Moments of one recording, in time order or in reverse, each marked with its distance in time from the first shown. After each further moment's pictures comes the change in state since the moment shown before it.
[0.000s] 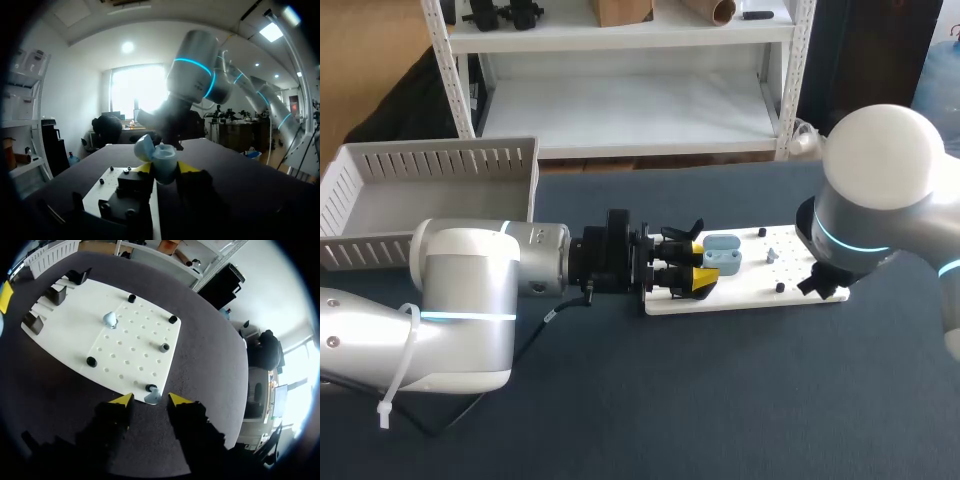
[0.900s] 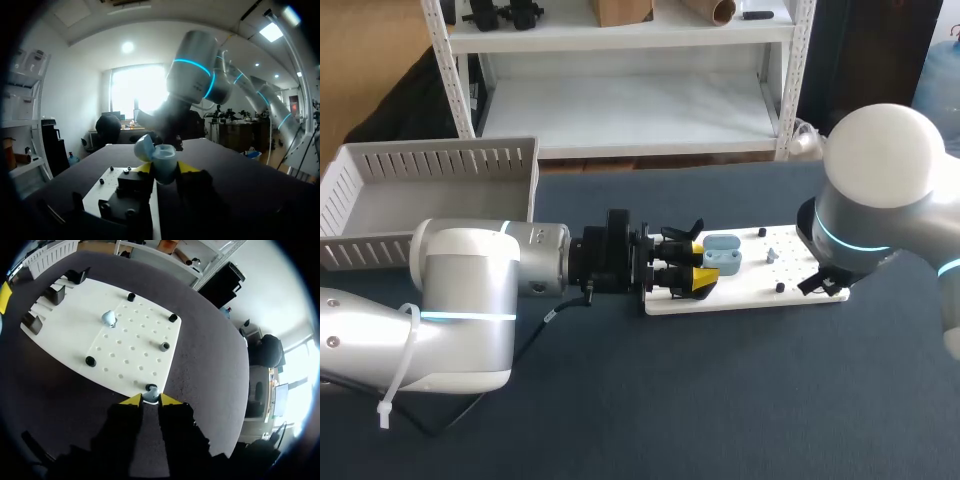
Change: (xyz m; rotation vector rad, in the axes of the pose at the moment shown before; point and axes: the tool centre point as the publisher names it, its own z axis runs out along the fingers) left arm 0.000 0.000 0.000 0.000 0.000 0.000; right arm 0.001 0.000 0.002 -0.006 0.006 0.006
